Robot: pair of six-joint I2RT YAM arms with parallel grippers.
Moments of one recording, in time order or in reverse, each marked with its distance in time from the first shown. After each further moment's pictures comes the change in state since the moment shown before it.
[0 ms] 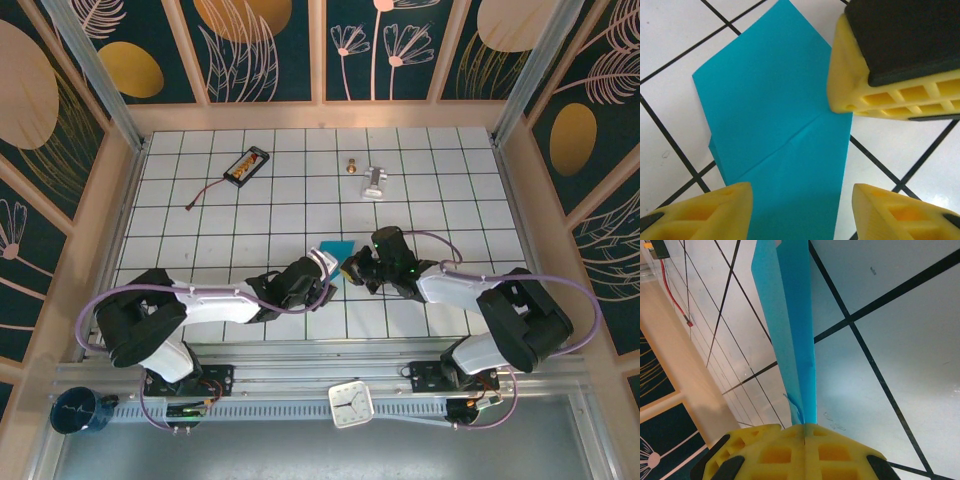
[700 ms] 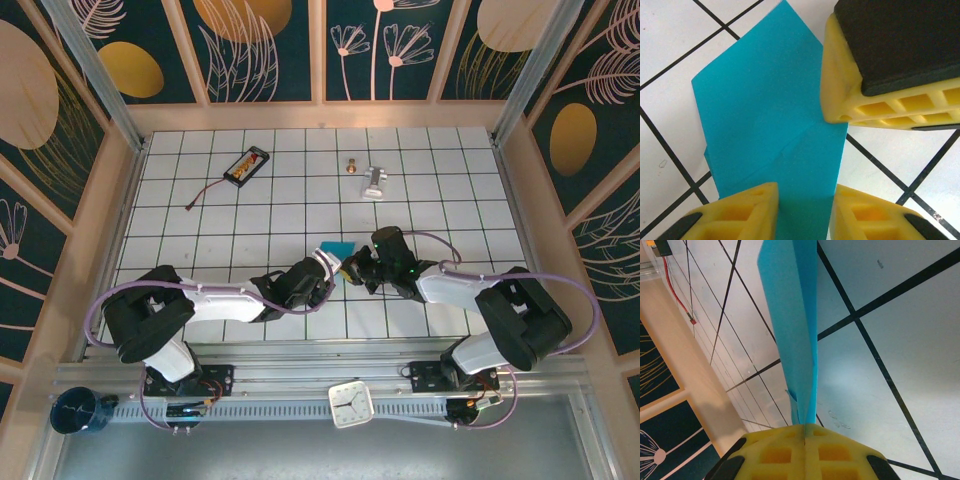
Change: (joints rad) left arm -0.004 0.040 0.017 0.017 -0.014 0.029; right arm 0.000 0.008 -0.002 0.020 -0.017 0.012
